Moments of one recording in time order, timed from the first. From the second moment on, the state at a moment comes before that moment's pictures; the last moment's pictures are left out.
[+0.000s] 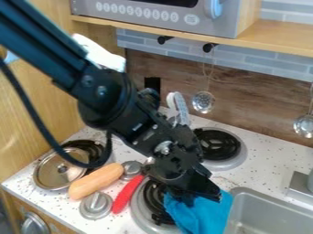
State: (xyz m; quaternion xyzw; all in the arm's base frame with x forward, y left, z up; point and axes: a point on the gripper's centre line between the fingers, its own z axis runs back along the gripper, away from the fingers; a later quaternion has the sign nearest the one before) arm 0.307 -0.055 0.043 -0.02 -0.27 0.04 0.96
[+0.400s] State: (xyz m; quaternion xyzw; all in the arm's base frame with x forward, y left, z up) arm 0.298 -0.060 0.046 -0.01 -0.28 0.01 0.96
